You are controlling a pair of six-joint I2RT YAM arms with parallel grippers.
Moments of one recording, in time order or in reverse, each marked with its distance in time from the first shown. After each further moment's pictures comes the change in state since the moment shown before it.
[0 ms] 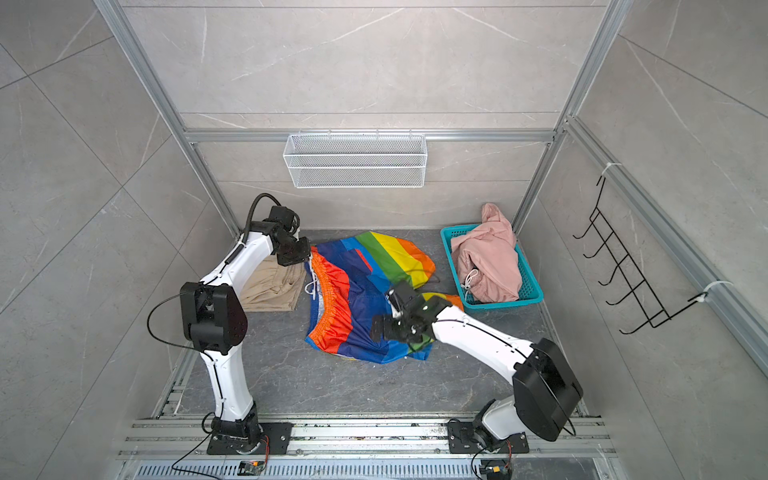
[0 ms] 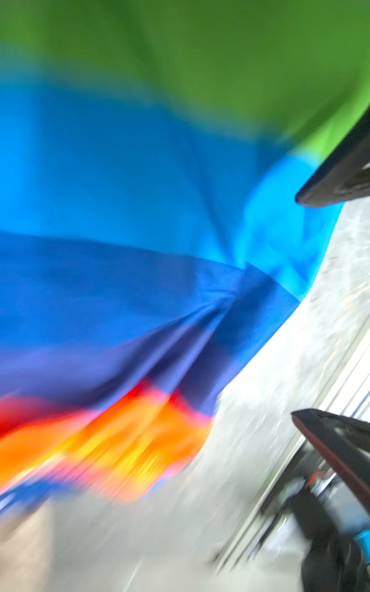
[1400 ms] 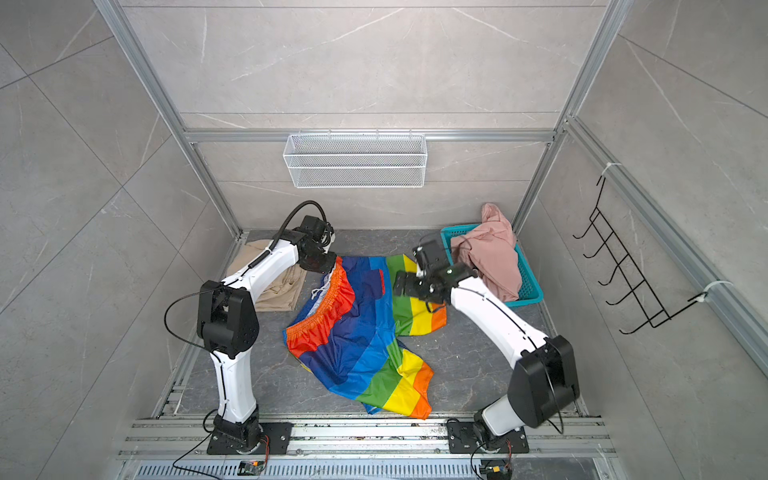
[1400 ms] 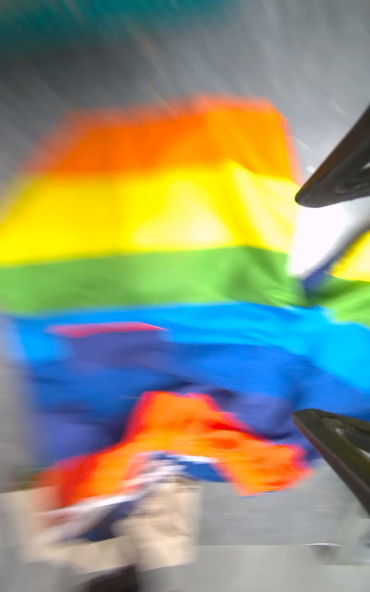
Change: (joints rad) left arm -0.181 -0.011 -0.106 0.076 -0.047 0.289; right arm -0.255 0.131 0.243 -0.067 0.104 -0.122
